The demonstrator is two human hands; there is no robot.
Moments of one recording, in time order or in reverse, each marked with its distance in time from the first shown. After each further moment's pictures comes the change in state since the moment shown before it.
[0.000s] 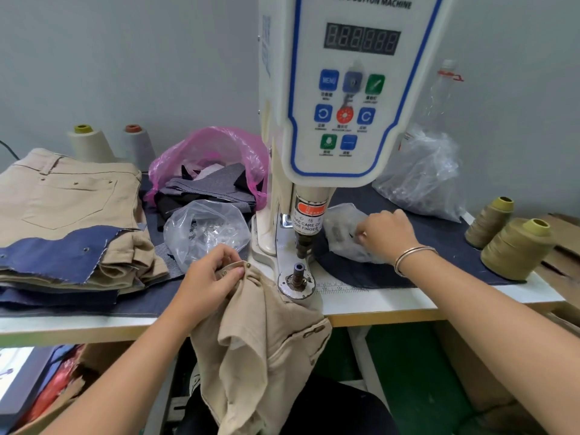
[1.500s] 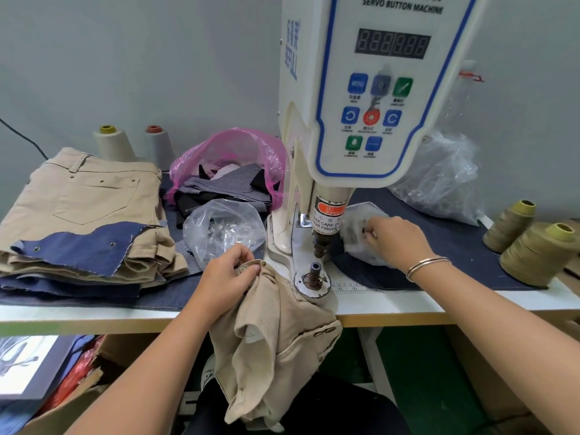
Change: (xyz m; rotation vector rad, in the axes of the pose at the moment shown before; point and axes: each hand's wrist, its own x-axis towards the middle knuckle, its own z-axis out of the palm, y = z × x) left_hand 0.002 0.002 0.003 0.103 0.018 -0.089; right_hand -0.021 -0.016 -0.022 0.229 0.024 0.086
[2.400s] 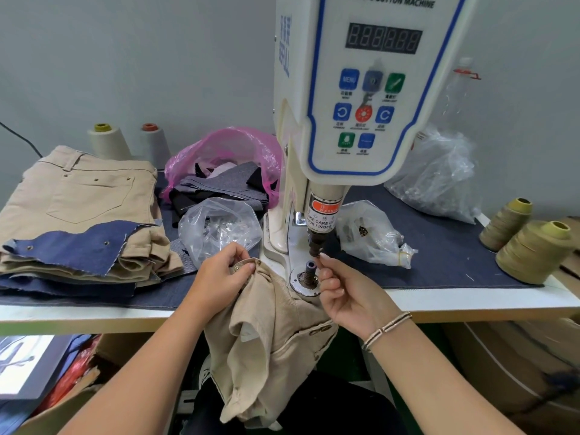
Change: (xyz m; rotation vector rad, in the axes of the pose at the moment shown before) left_hand 0.001 0.000 -0.001 0.018 0.007 -0.006; right_hand -0.082 -0.080 -0.007 2.393 -0.753 0.697
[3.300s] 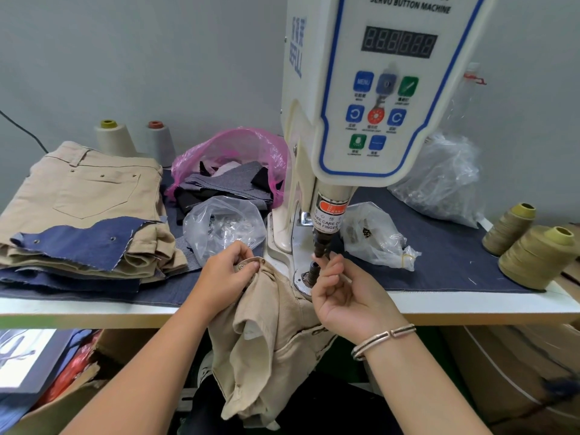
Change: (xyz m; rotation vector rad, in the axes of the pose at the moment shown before) left_hand 0.001 -0.003 0.000 -0.022 0.004 0.004; right_hand -0.024 0.012 0.029 0.421 0.075 0.013
